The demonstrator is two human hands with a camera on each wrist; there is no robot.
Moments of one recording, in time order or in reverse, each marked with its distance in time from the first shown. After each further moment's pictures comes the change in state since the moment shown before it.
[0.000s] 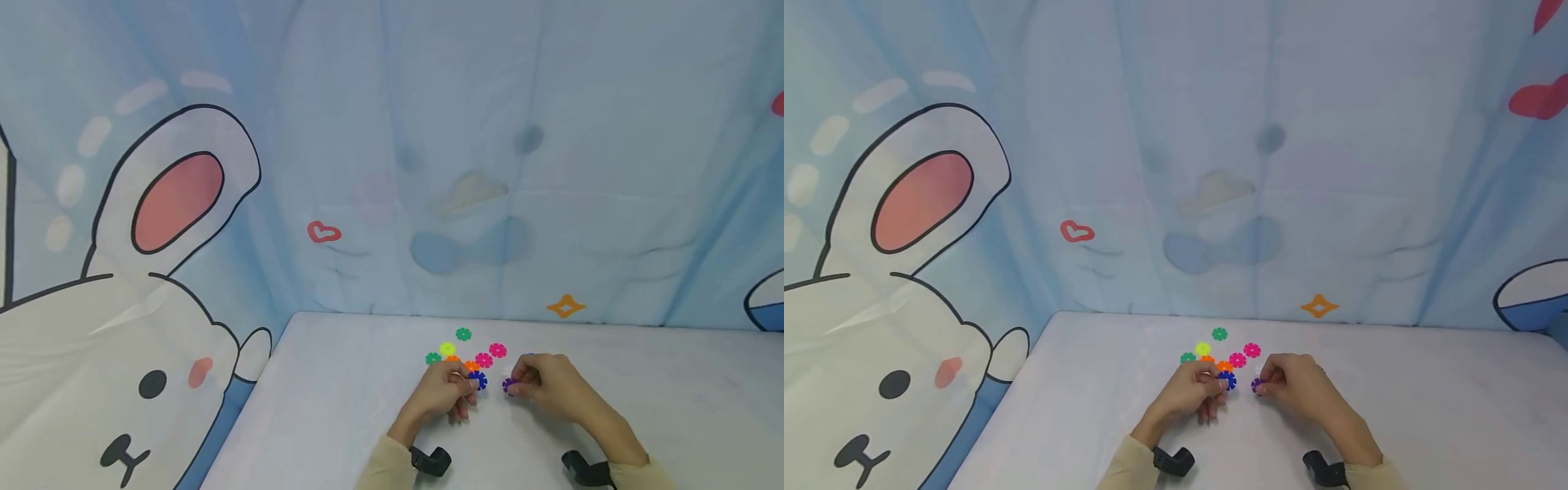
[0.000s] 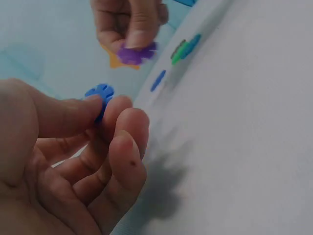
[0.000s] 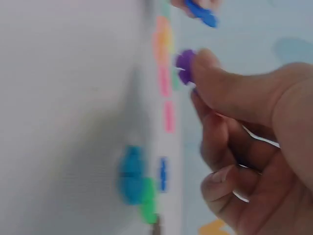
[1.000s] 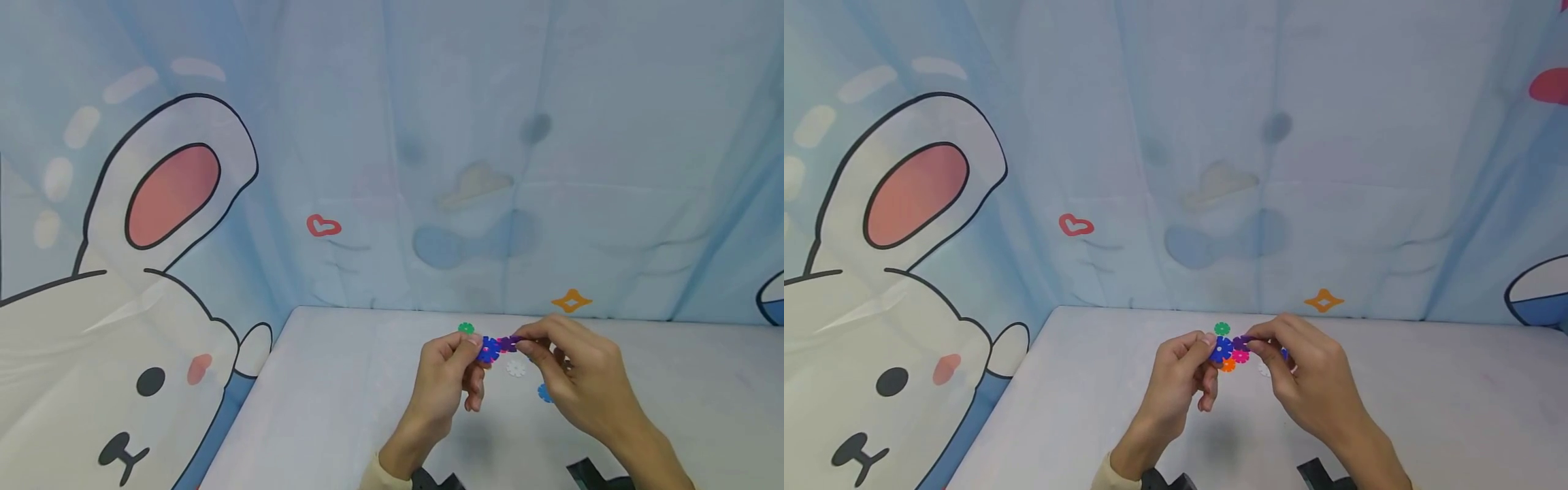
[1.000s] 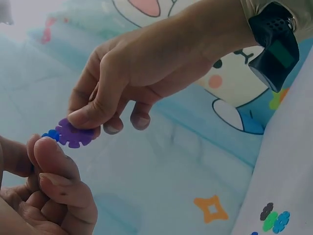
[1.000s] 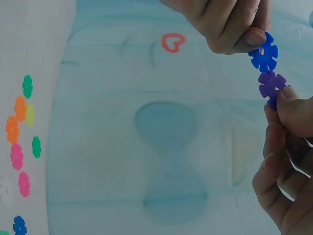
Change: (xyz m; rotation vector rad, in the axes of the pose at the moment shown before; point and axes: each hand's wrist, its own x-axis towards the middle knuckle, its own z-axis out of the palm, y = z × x) left_hand -0.071 0.114 0.009 -0.432 0.051 0.276; right_hand -0.036 -0.100 -0.058 0.075 0.633 -0.527
